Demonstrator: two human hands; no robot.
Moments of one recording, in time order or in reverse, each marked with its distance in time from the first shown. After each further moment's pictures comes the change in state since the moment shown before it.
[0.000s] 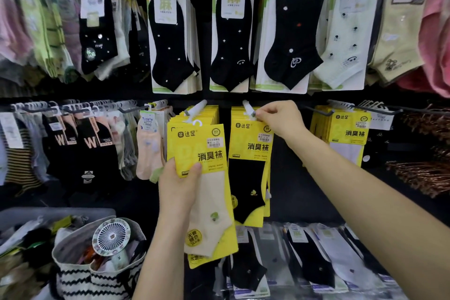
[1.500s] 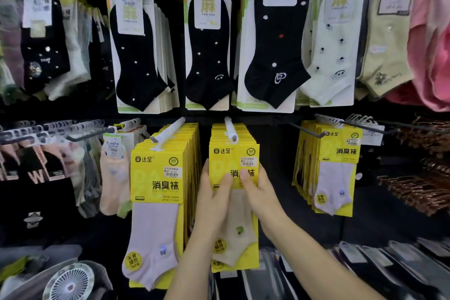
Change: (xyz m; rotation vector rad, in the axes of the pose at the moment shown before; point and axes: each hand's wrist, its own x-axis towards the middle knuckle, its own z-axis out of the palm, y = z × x) left_hand 0.042 -0.051 0.106 -0.005 -0.285 0.014; right_hand -0.052 0.071 0.053 0.524 -0.114 0.136
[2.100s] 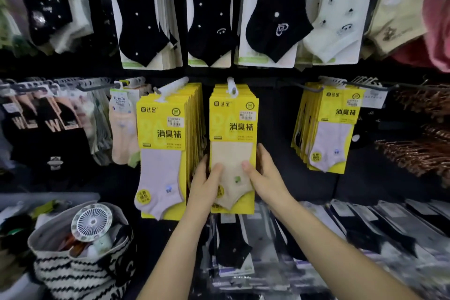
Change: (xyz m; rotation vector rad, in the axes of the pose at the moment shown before) left_hand -0.054 -0.033 -0.018 0.040 -0.008 -0.224; right_hand -0.047 0.039 -0.021 -0.066 -0.084 0.066
